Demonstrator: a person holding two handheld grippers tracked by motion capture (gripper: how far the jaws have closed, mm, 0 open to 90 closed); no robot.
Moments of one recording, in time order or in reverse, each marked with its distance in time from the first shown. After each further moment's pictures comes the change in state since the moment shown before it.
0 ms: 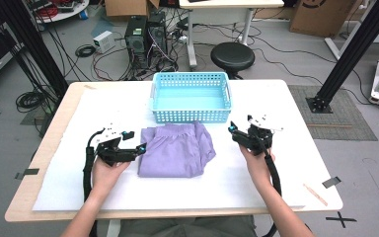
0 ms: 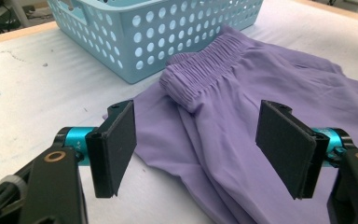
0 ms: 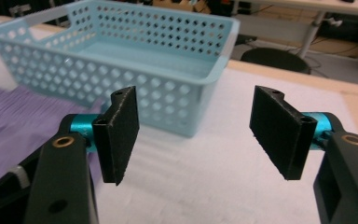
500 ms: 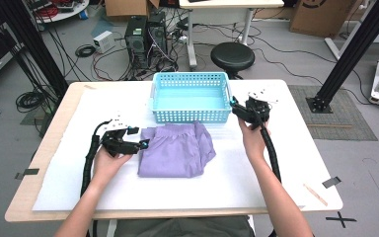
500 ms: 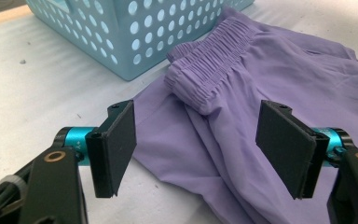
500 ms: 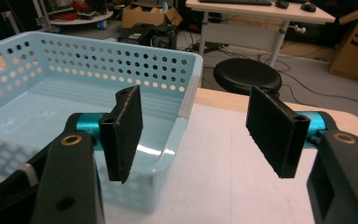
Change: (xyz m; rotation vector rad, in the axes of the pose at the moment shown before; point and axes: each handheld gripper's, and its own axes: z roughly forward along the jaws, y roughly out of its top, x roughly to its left) left arm 0.022 0.016 0.025 0.101 -0.065 0.031; right arm -0.024 0.048 0.050 -0.029 -0.121 0.032
